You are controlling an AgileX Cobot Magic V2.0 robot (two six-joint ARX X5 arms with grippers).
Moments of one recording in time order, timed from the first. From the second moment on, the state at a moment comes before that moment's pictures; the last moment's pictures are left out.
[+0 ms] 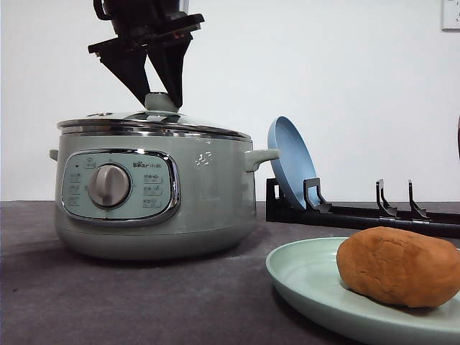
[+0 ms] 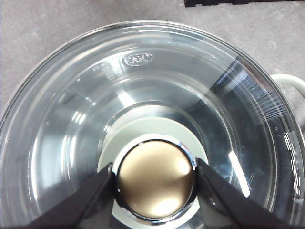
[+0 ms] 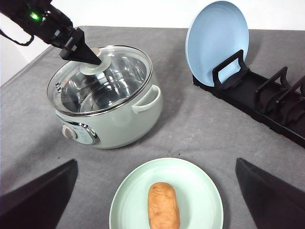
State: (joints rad) left_arx -0.48 1.84 1.87 -1.05 0.02 0.05; right_arx 0.59 0.47 1.06 -0.98 0.02 0.30
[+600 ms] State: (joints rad) left_arx -0.48 1.84 1.87 -1.04 0.02 0.05; right_arx 0.59 0.47 1.06 -0.98 0.02 0.30
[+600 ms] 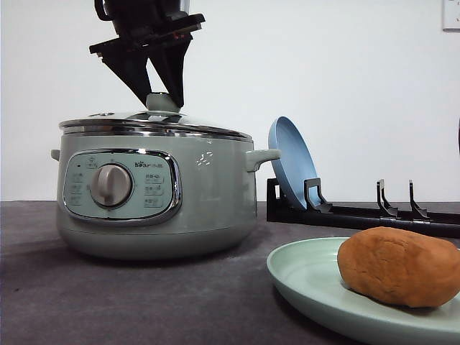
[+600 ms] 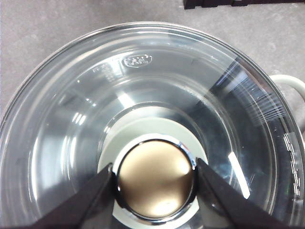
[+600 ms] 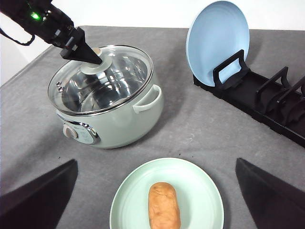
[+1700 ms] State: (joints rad) left_arx -0.48 1.83 1.86 -1.07 0.03 0.06; right_arx 0.59 0.47 1.06 -0.98 0.02 0.30
